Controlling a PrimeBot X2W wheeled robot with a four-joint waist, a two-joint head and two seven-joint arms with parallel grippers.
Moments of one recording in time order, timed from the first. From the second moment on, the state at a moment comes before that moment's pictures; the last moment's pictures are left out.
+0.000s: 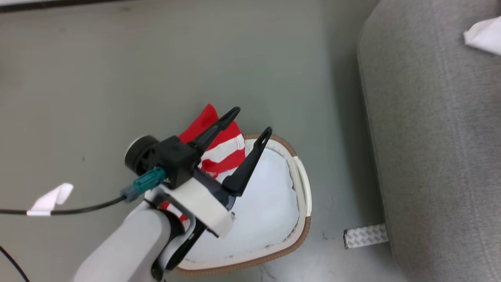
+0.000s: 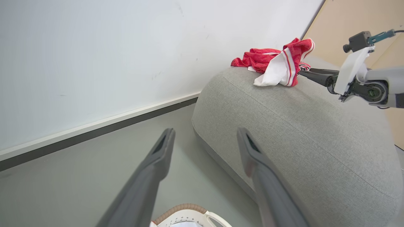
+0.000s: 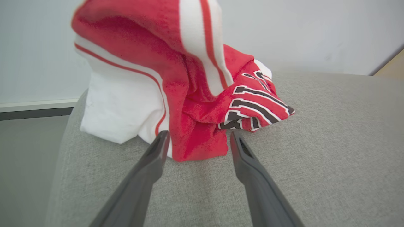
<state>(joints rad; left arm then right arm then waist) -0.60 0.38 -0.66 -0.10 -0.48 0.02 0.00 -1.06 -0.50 0.33 1.17 0.61 0.13 -0.26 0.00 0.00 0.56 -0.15</state>
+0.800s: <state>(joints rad) -0.21 0.34 -0.47 0.08 -0.49 0.19 -0.26 -0.39 -0.29 0.09 0.49 0.26 0.13 -0.26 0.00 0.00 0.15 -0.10</state>
